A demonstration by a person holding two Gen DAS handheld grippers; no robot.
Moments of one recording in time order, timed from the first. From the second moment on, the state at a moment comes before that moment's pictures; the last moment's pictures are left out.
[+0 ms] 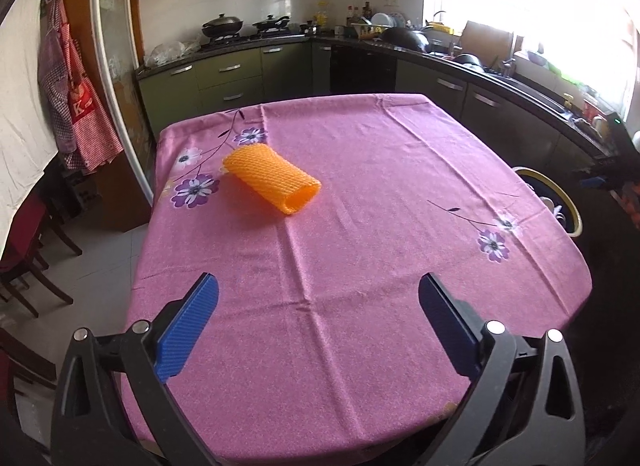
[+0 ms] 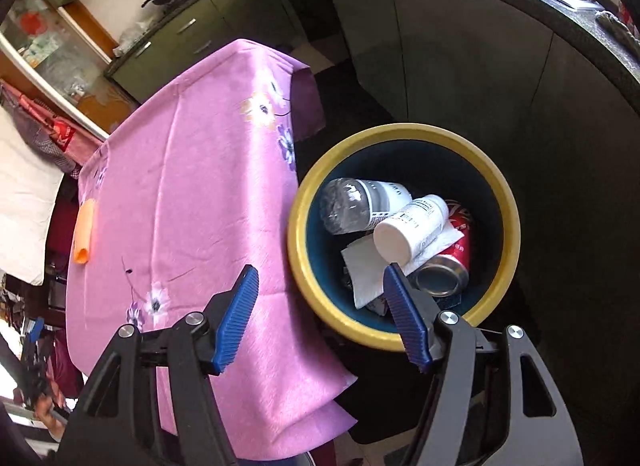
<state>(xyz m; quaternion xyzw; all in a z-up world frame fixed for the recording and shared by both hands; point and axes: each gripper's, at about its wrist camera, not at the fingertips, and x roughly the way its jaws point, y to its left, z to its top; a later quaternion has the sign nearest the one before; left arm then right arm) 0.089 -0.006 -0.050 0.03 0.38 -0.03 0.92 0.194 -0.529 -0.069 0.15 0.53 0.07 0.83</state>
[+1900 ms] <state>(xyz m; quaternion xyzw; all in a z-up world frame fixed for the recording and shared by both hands) 0.232 -0.017 -0.040 -0.03 0.47 0.01 0.88 0.179 -0.458 -0.081 0.11 0.52 0.20 0.82</state>
